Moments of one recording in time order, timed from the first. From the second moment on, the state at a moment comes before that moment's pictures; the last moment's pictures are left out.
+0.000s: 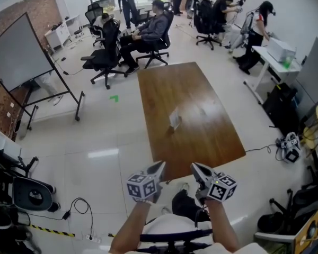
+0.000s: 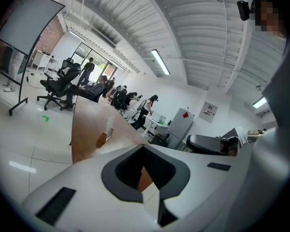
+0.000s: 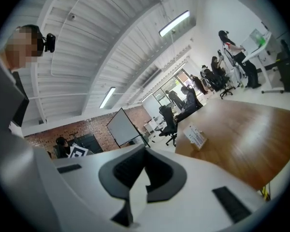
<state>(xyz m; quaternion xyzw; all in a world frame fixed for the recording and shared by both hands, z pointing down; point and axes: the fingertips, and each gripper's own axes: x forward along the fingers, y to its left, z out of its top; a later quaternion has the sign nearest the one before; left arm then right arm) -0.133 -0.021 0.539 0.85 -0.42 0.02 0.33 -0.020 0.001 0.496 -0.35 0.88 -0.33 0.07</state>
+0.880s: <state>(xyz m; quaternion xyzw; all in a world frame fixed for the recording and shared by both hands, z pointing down) -0.126 -0.208 0.567 0.83 -0.46 0.09 0.29 0.006 -0.188 0.521 -0.36 0.87 -0.33 0.04</state>
